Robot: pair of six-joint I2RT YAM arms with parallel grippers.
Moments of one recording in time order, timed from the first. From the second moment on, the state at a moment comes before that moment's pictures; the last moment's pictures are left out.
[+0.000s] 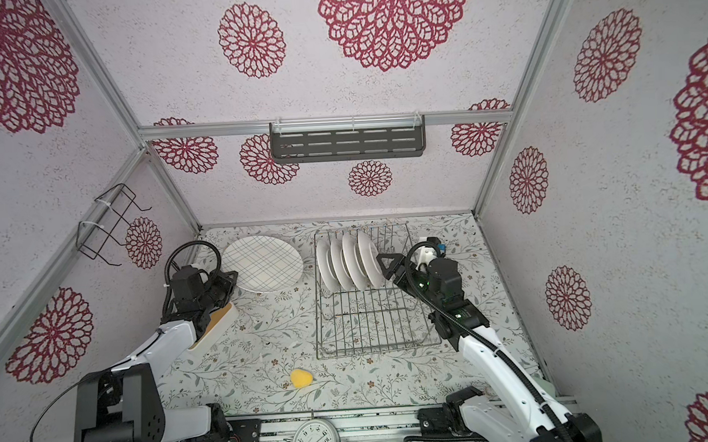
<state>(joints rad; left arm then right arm) 0.12 1.36 0.66 0.23 0.28 -1.03 0.38 0.97 0.75 -0.02 -0.27 0.96</state>
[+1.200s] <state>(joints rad) 0.07 1.75 0.80 0.41 0.30 -1.10 0.62 1.07 0.95 -0.30 -0.05 0.78</state>
